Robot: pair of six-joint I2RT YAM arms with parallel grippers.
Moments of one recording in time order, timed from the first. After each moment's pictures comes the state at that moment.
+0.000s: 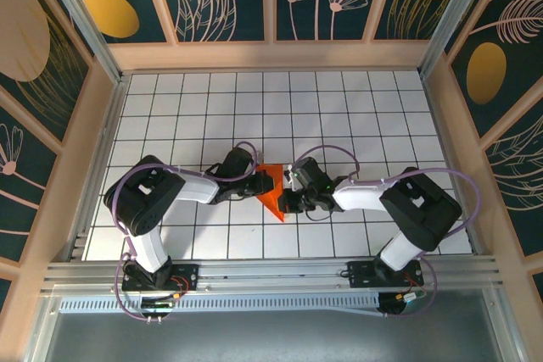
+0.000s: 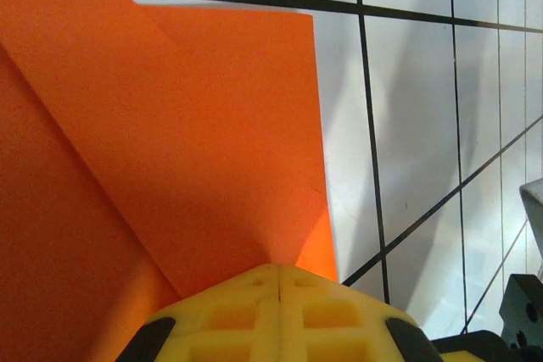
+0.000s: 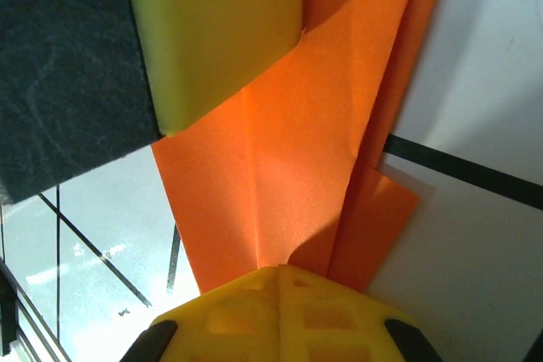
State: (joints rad) left arm -0.69 1.80 0.69 0.34 0.40 -0.84; right arm 0.81 1.59 0.62 0.00 -0.38 0.67
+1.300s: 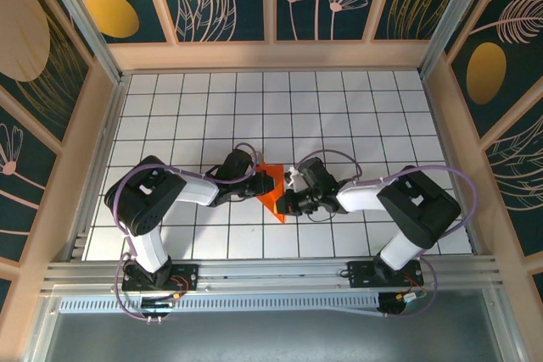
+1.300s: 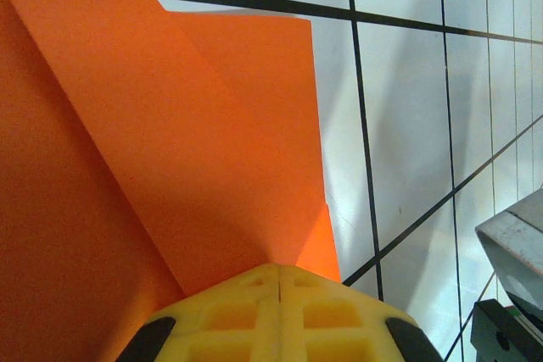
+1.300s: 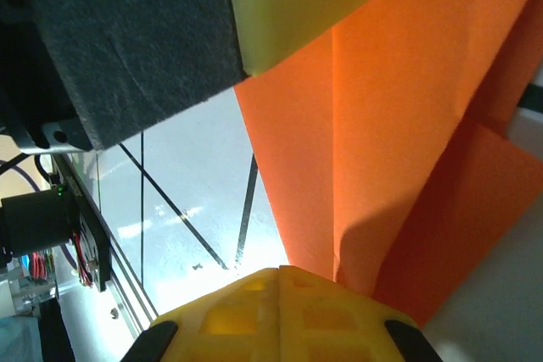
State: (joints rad) left arm -0.69 1.80 0.66 0.39 0.38 -0.87; right arm 0.76 1.61 0.55 0.17 -0.62 0.73
